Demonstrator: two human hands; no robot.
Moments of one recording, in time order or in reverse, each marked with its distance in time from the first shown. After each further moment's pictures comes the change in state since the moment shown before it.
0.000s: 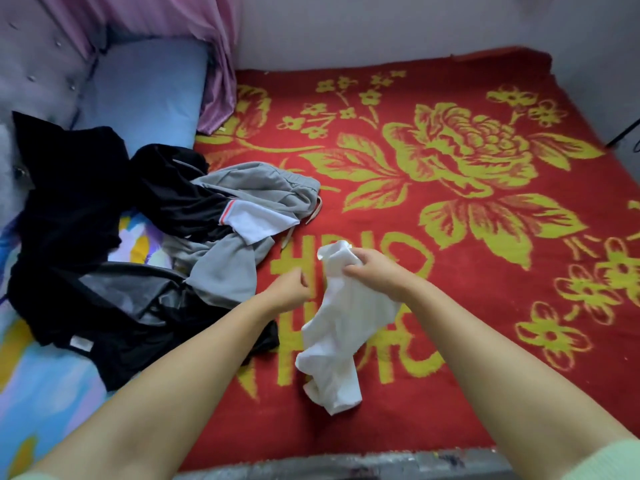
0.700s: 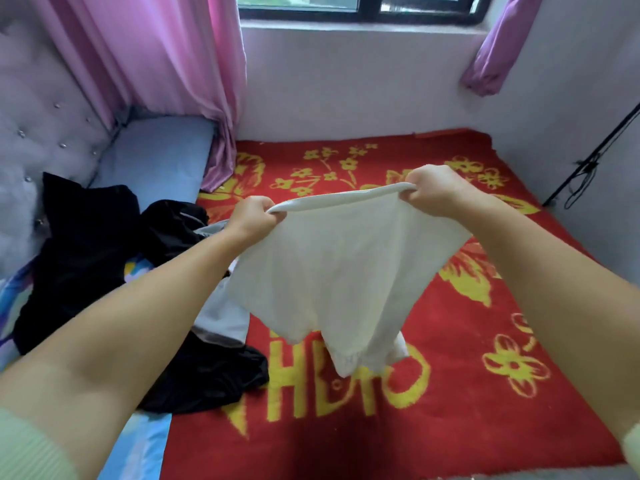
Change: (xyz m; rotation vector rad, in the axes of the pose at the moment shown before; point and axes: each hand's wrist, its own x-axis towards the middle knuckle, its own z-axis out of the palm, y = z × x) left_hand -0.068 0.094 -0.142 0.072 0.617 0.372; right_hand -0.098 -0.112 -0.177 -0.649 0.562 -0.032
